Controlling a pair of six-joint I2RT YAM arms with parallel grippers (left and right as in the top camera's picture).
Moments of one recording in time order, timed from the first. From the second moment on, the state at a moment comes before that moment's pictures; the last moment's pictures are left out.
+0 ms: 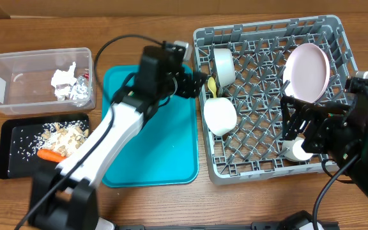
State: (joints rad) left arm -0.43 1.66 1.23 -0.20 0.30 -0.23; right arm 0.41 1.02 1.77 -1.32 0.14 0.49
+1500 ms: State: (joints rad) left arm -0.51 1.98 1.63 -0.32 0.10 -0.09; right arm 0.41 1.02 1.77 -1.33 0.14 0.49
